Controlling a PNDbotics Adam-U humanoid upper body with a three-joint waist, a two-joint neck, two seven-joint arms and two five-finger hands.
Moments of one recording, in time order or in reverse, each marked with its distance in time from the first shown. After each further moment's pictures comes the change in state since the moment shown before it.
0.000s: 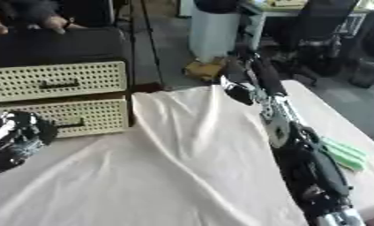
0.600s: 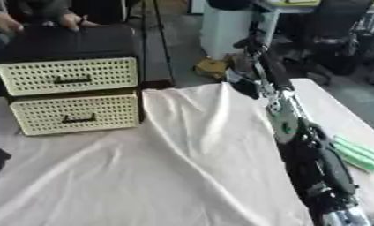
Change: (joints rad) left arm 0.171 0.005 0.112 -0.077 0.065 -0.042 0.015; right arm 0.029 -0.013 0.005 -0.031 -0.046 -0.009 0.015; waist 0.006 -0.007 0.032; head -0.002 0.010
